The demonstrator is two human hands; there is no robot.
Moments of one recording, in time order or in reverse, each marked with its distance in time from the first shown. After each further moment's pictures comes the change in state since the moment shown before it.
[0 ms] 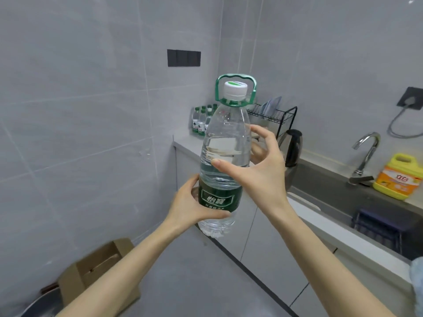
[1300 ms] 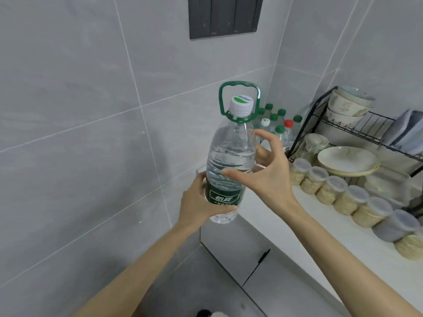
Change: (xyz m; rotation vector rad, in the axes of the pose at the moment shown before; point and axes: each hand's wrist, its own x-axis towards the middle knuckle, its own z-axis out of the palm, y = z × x) left_hand 0.627 -0.258 -0.157 0.038 0.085 -0.132; right_hand 0.489 0.372 0.334 0.042 -0.151 0.192
